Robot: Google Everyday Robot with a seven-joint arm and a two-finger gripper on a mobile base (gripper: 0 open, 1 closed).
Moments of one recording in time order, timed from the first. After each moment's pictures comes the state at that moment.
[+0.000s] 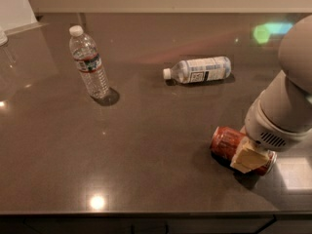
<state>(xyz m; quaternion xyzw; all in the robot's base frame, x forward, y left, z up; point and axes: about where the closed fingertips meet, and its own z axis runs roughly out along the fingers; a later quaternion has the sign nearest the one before) 0.380 -0.191 0.849 -0.51 0.86 -0.02 0.09</state>
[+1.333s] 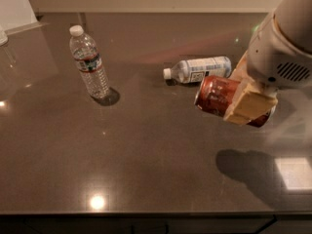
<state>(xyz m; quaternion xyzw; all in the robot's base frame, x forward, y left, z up) 0.400 -0.146 0.972 -0.59 0.79 -0.01 0.16</state>
